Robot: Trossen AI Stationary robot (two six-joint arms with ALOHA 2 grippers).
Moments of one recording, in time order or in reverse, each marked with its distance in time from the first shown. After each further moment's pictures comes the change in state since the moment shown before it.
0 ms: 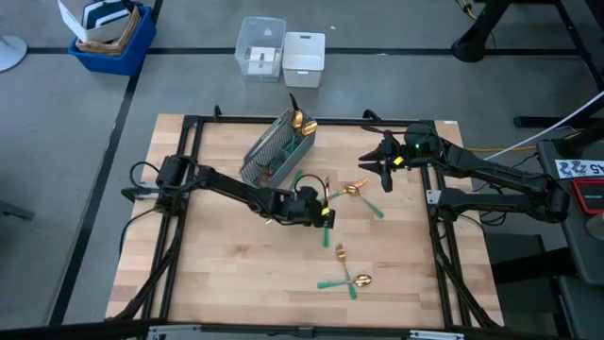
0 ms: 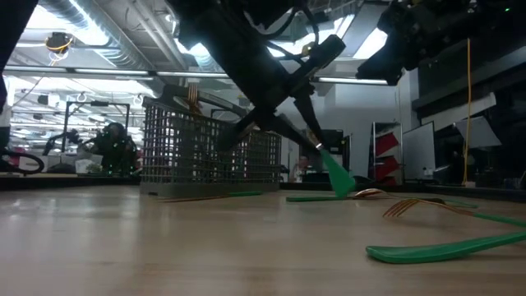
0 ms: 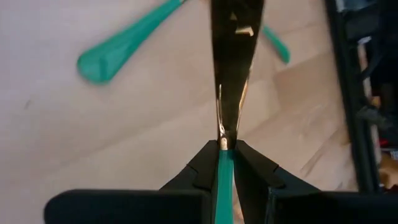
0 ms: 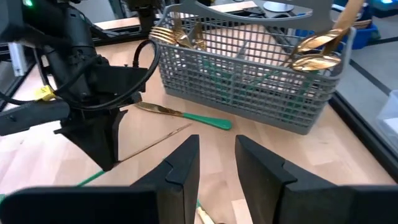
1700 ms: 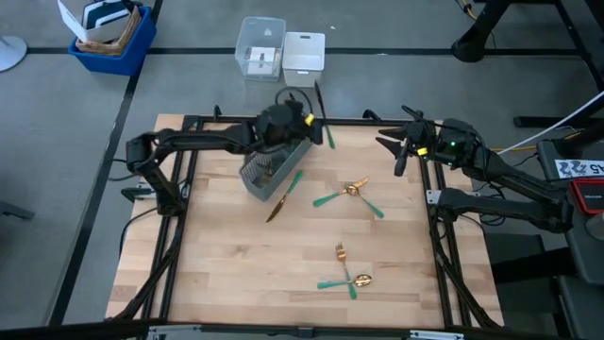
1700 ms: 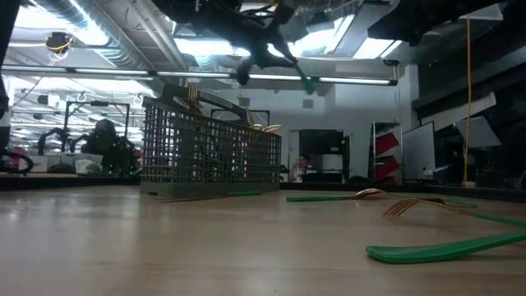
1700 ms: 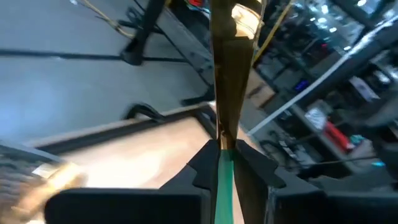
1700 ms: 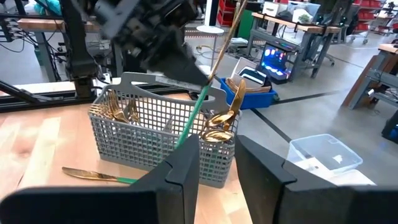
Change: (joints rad) left arm 0.448 -0.303 0.000 0.247 0.001 0.678; right arm 0.000 -0.186 0.098 -0.009 0.275 -0.036
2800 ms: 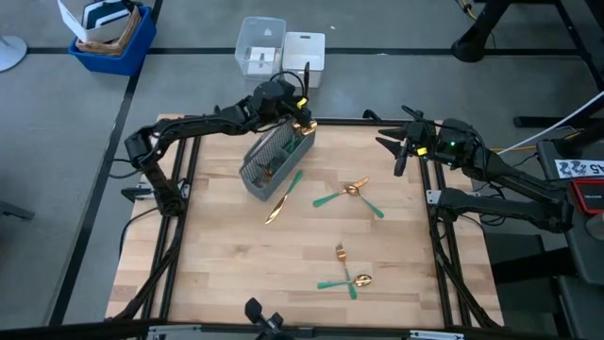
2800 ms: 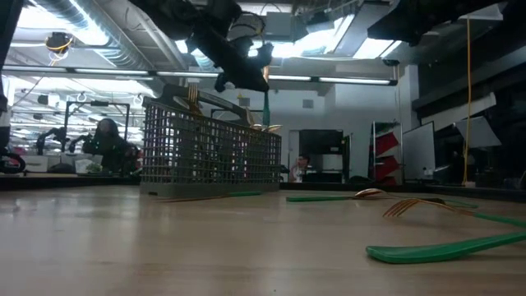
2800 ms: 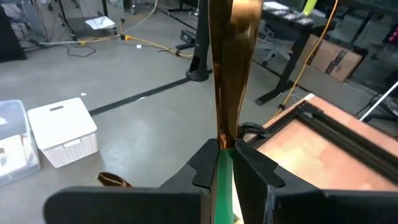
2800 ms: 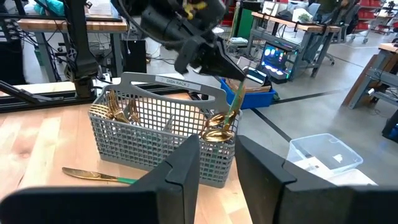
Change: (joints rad) left arm 0.207 0.025 0.000 -0.066 0.000 0.437; right arm 0.000 0.002 0.000 0.001 0.000 0.003
